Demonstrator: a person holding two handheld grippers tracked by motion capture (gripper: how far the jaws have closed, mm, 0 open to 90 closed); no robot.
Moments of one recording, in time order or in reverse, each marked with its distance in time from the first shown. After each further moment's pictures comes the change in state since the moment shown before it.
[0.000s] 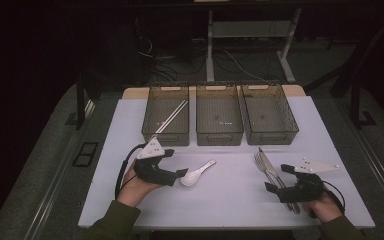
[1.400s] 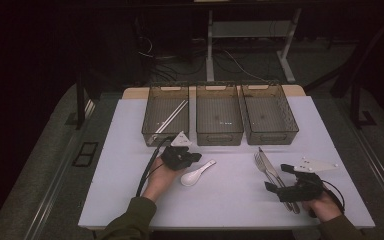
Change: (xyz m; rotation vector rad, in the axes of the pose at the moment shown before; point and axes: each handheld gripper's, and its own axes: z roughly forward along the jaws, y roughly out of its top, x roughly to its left) left arm 0.019 0.013 0.095 0.150 -0.030 -0.017; right arm -0.001 0.000 0.002 0.009 0.000 0.005
